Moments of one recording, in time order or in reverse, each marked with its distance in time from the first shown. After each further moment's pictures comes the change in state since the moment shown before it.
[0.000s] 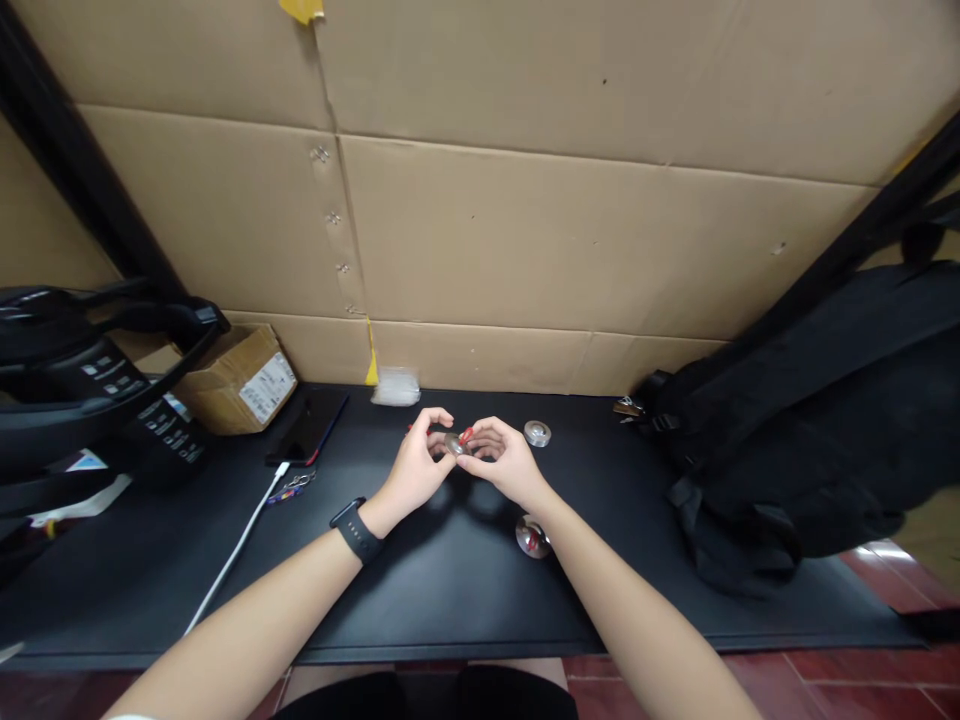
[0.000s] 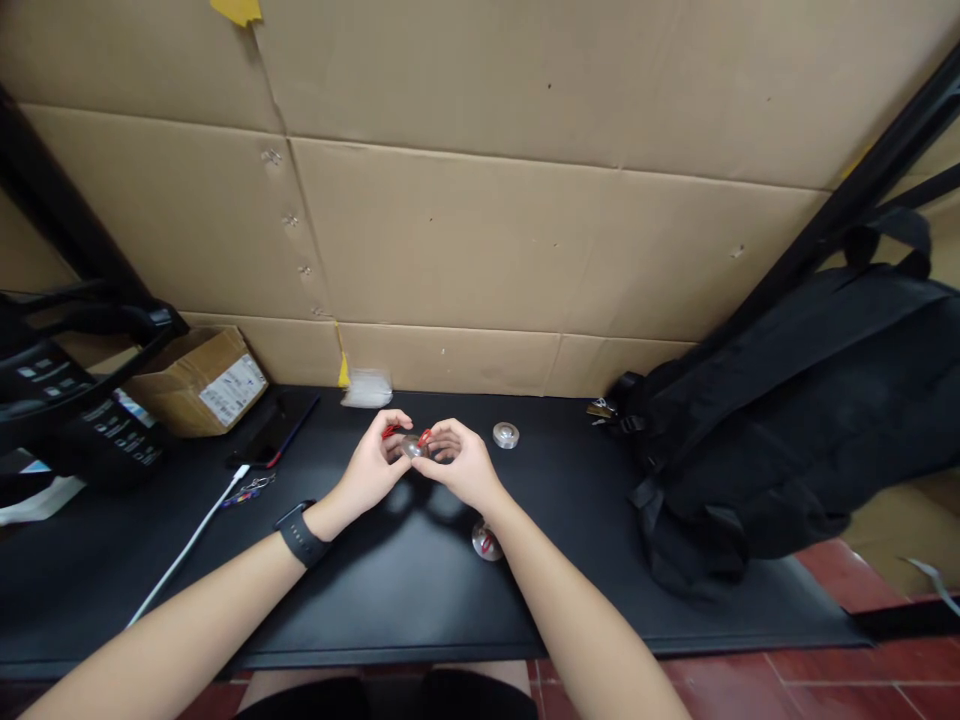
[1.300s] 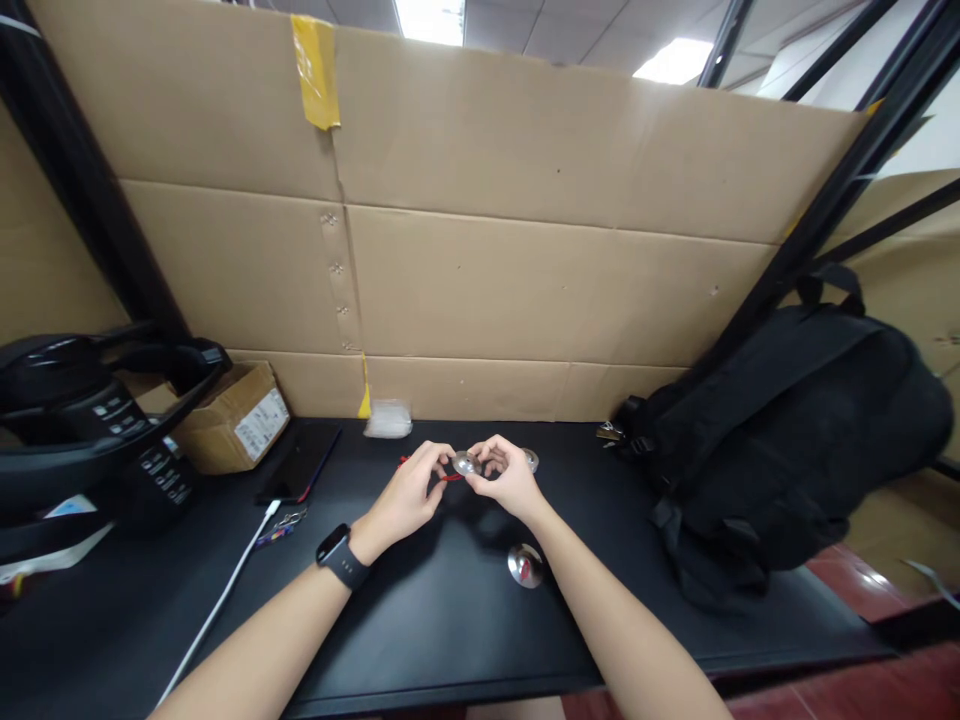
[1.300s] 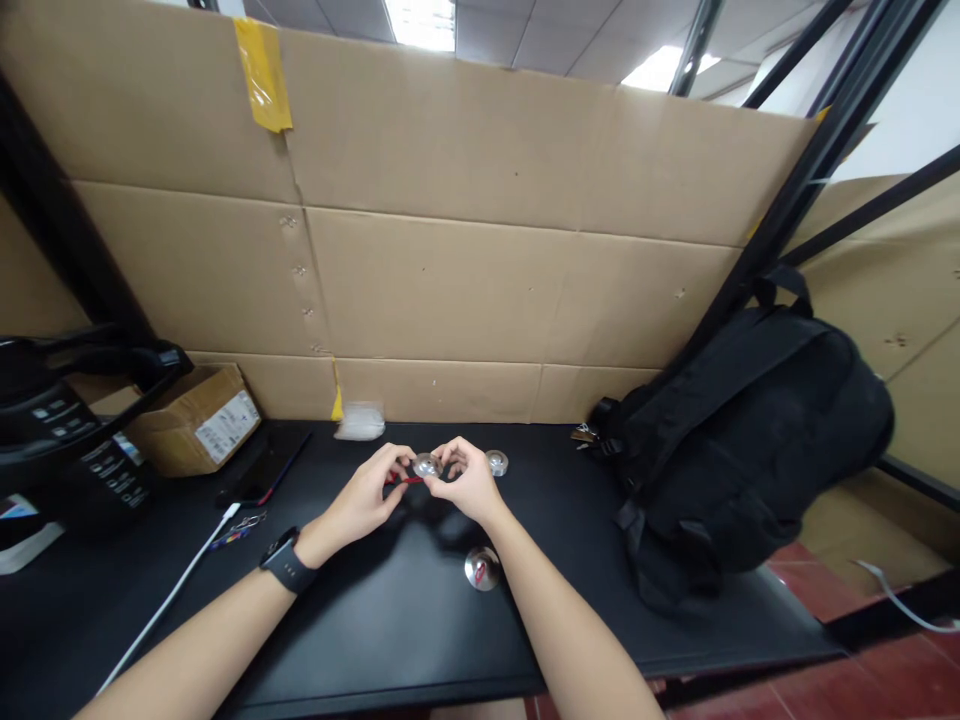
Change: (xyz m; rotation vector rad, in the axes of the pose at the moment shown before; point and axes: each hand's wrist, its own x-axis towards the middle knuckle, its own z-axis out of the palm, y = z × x) left_hand 0.004 0.021 -0.020 0.559 -0.237 0.305; right_hand 0.011 -0.004 -0.019 -0.153 0.079 -0.140
